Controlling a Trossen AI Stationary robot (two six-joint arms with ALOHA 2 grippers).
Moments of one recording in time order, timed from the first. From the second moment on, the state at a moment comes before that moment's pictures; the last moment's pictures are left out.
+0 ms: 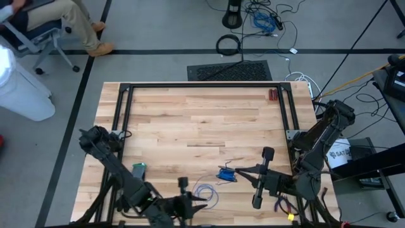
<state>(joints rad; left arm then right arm) -0.77 1.87 1.63 -0.31 -0.79 -0.28 0.89 1.39 1.18 0.21 1.16 -0.22</state>
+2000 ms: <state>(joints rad) -0.56 2.09 1.63 -0.35 -0.74 -0.29 0.96 1.36 1.18 0.21 1.21 -0.25</state>
